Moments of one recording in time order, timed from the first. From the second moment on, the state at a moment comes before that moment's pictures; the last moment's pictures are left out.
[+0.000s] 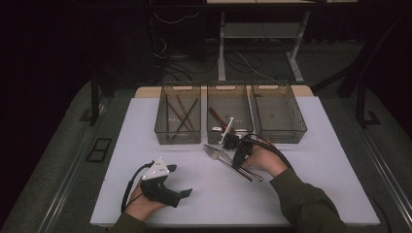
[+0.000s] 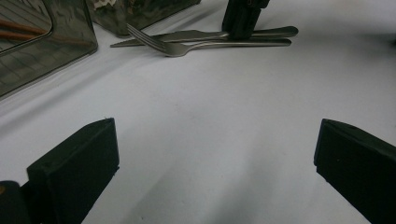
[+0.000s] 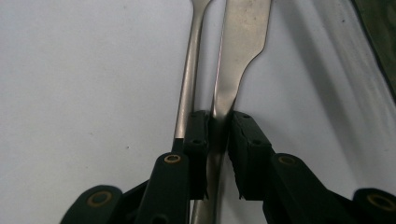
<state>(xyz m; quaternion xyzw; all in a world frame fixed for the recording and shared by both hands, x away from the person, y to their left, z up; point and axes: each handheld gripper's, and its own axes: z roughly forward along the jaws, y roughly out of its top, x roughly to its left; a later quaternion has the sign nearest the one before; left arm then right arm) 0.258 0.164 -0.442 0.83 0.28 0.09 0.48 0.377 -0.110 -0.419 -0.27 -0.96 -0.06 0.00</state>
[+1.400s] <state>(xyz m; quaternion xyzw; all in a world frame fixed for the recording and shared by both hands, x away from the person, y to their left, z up) 0.258 0.164 -0.442 0.83 0.28 0.09 0.48 0.374 -0.192 -0.387 -0.29 -0.92 -0.27 -0.02</state>
